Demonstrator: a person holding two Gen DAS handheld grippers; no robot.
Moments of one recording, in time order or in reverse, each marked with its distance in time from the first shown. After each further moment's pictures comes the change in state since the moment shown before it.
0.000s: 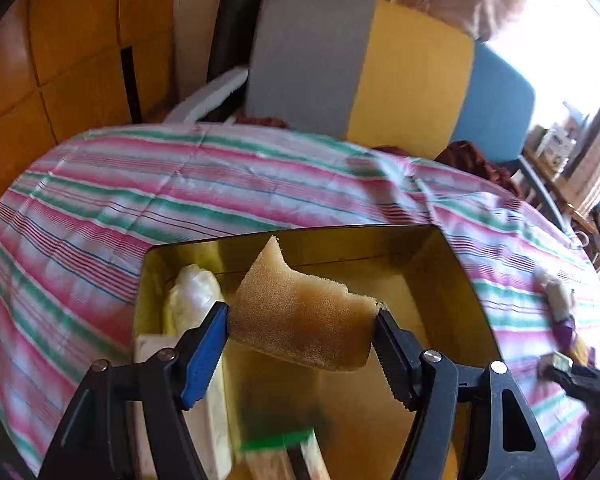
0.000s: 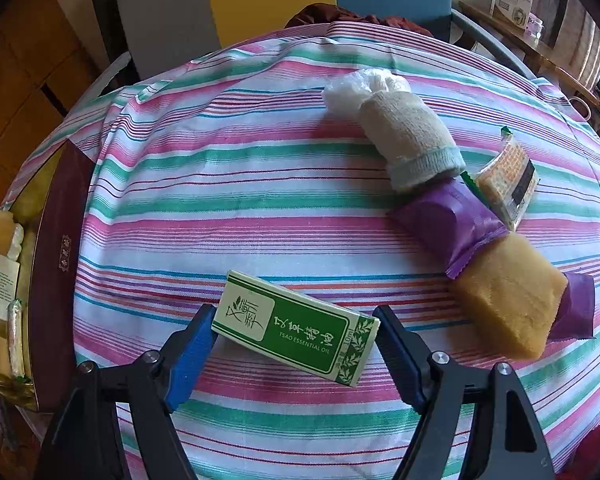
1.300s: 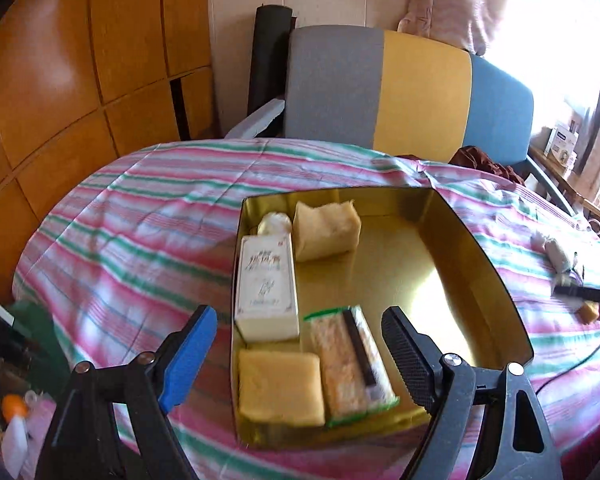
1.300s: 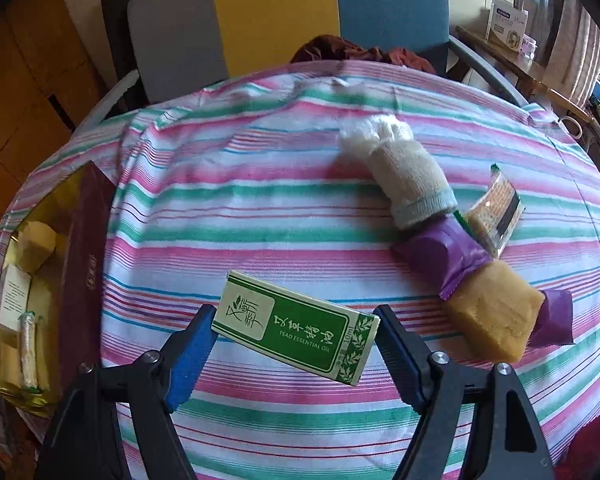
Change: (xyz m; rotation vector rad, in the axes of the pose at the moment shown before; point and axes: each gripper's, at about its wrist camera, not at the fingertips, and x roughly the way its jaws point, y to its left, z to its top) left arm -0.119 0.016 -0.113 0.029 -0.155 0.138; right arm -0.041 0.022 0.008 -0.015 -0.106 -0.011
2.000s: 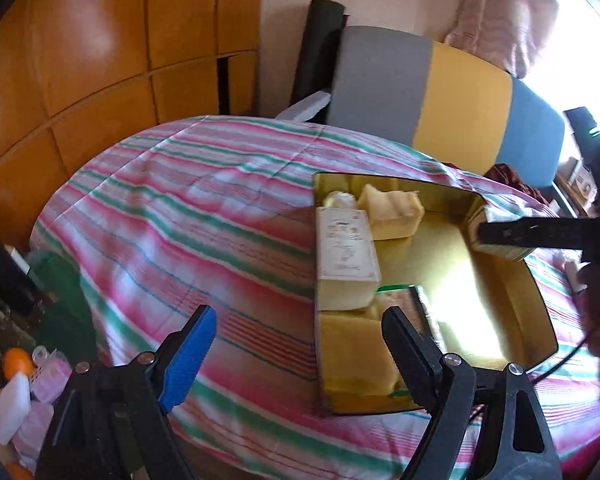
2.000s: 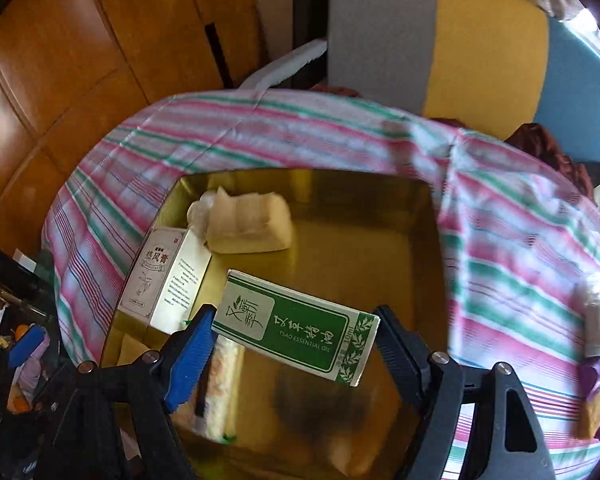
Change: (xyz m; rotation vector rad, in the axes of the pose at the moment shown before) left arm -0.007 0.067 -0.030 -0.146 0.016 0.054; right arm 0.005 0.286 0.007 -0.390 0.052 0.242
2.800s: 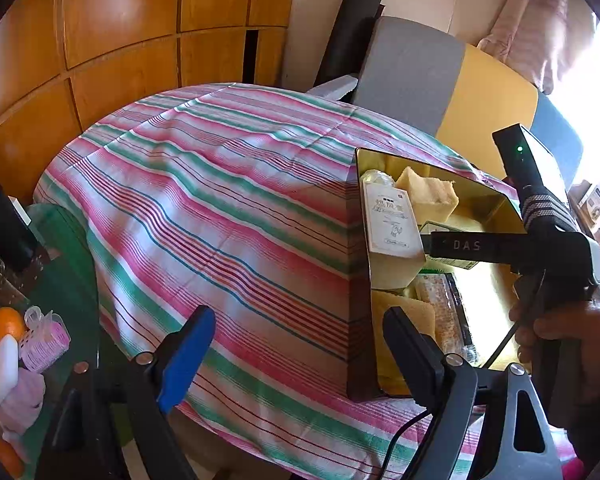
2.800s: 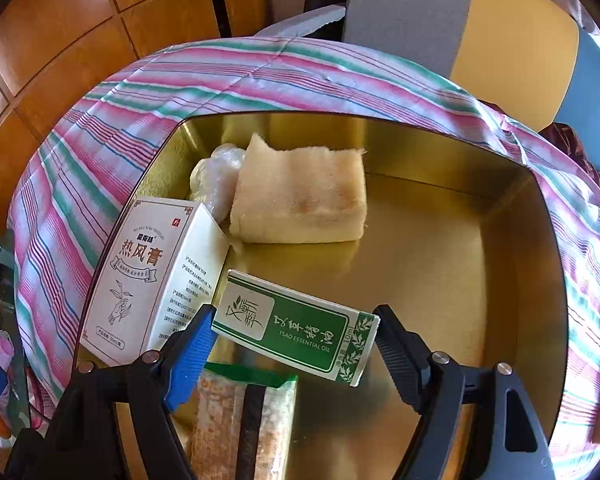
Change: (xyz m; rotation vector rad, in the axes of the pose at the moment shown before) left arm 0.017 0.033 -0.015 -0.098 0.066 -0.003; right arm 0.084 0.054 0.005 -0.042 0.092 -0.070
